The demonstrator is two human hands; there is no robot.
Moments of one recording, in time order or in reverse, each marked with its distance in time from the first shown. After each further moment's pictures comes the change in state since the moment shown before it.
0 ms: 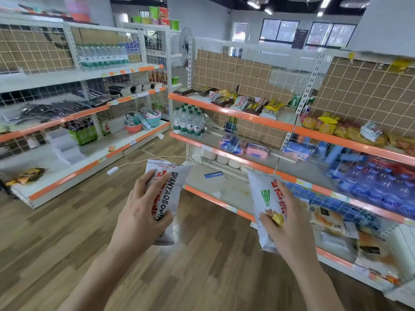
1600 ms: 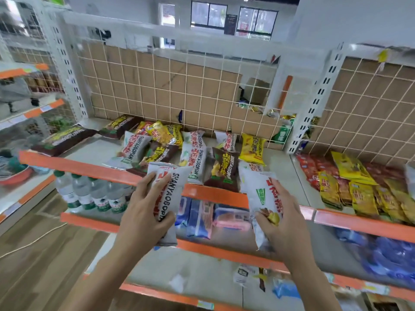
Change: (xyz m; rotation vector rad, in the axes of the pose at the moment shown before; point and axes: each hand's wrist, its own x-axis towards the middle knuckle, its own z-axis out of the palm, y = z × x) left_hand 0.669 -0.063 0.387 -0.183 -0.225 0.241; right_hand 0.626 0.177 0.175 0.003 0.159 0.269
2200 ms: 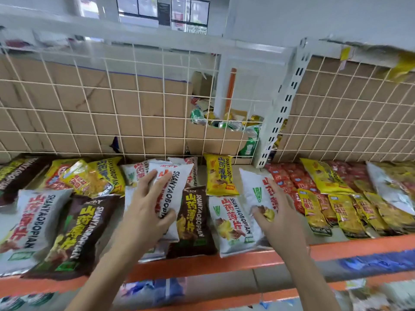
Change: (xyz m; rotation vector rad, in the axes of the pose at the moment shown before) left_hand 0.198 -0.004 0.111 -0.136 -0.193 0.161; right_hand 0.149 0.053 0.015 -0.200 0.197 0.171
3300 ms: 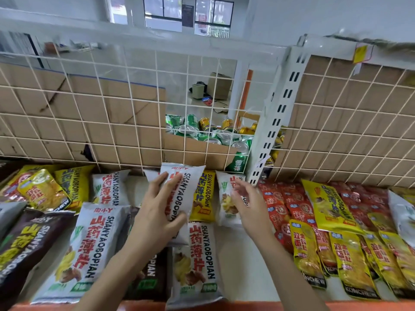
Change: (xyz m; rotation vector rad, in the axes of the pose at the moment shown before) left_hand 0.060 0.055 0.089 -0.055 0.018 -0.020; right_hand 0.129 0.054 0.039 0.348 -0.167 -0.077
